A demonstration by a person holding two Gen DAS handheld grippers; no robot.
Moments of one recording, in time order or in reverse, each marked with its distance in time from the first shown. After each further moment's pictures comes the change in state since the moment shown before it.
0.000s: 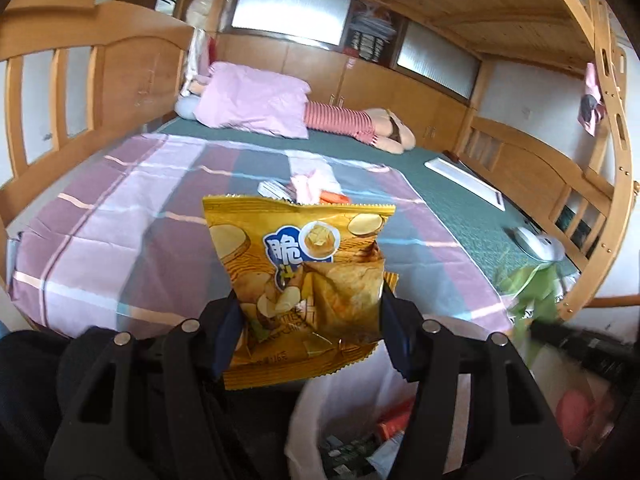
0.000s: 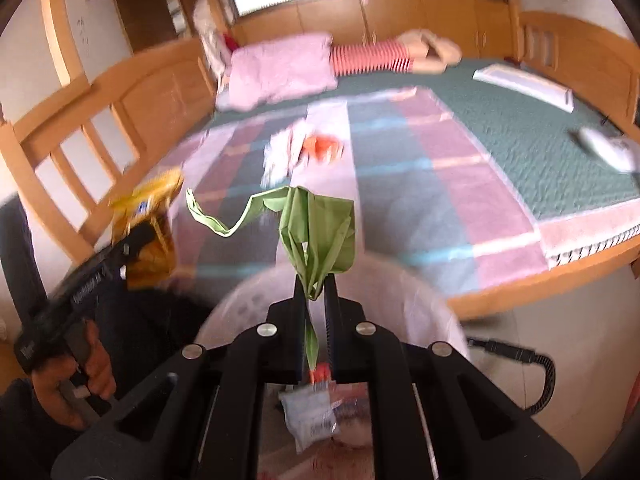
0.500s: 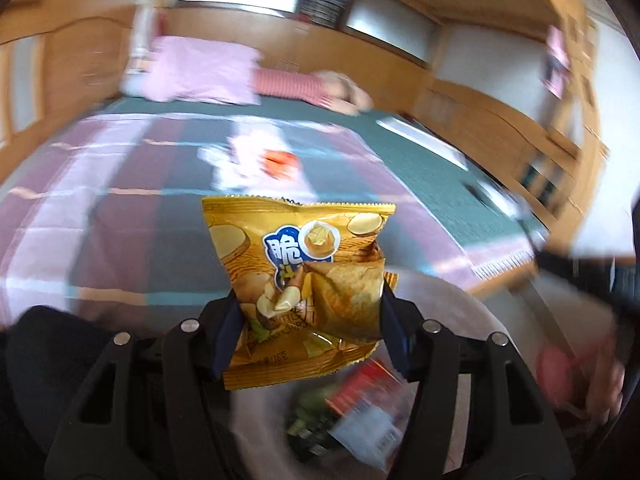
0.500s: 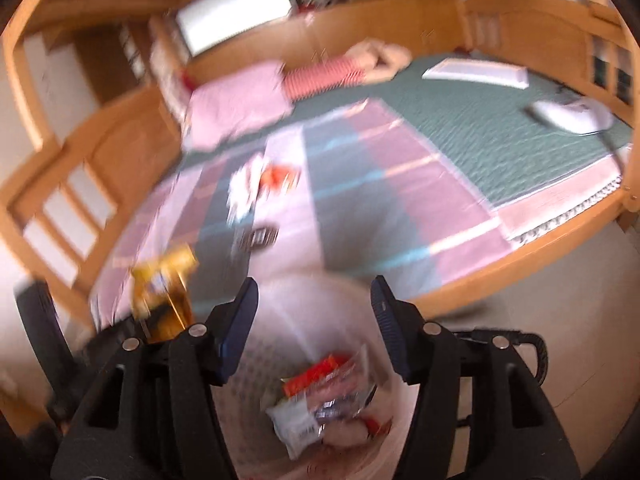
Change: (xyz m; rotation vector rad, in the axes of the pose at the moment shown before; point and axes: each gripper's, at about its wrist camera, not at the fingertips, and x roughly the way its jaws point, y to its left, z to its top) left arm 0.019 -0.033 -0.025 0.120 0.141 -0.194; right arm -0.046 -0.043 0.004 0.189 -0.162 -0.067
